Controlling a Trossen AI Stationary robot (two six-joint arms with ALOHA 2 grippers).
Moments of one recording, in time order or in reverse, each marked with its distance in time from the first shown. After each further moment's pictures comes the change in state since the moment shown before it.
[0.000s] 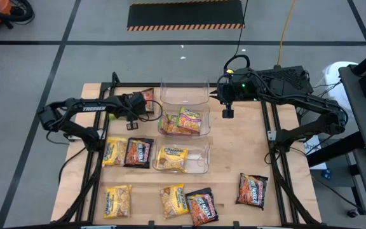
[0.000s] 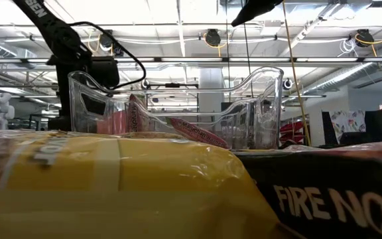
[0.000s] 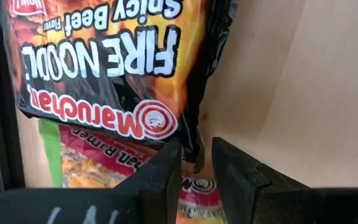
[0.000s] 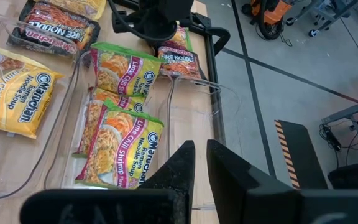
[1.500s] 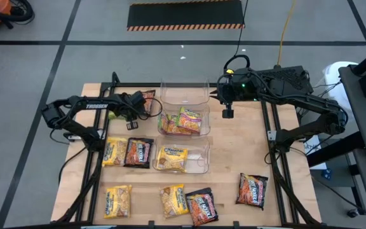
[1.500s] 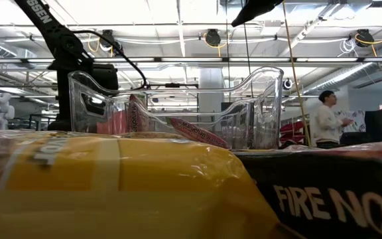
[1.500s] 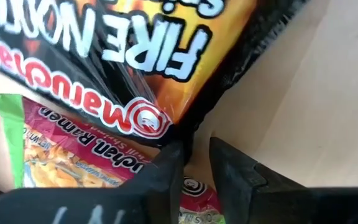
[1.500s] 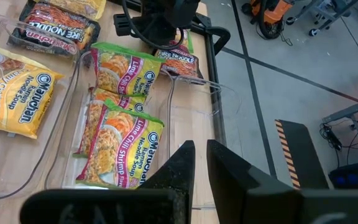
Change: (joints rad) left arm 0.052 0.052 0.000 -0.010 0.052 -0.056; right arm 0.000 0.000 -0.001 0.000 0.000 0.003
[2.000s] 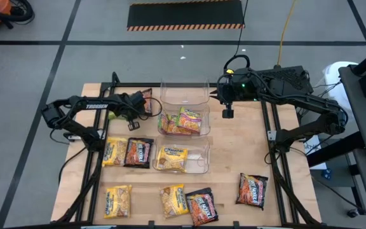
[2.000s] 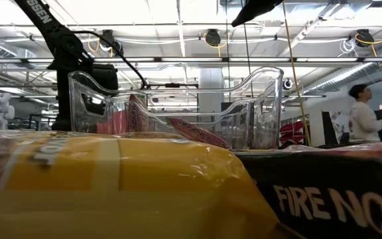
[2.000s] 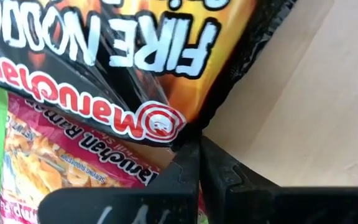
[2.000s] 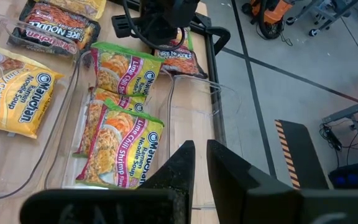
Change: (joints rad) left arm -0.001 0.000 0.000 -0.009 0.017 -0.109; right arm 0.000 0.000 0.000 0.000 0.000 -0.002
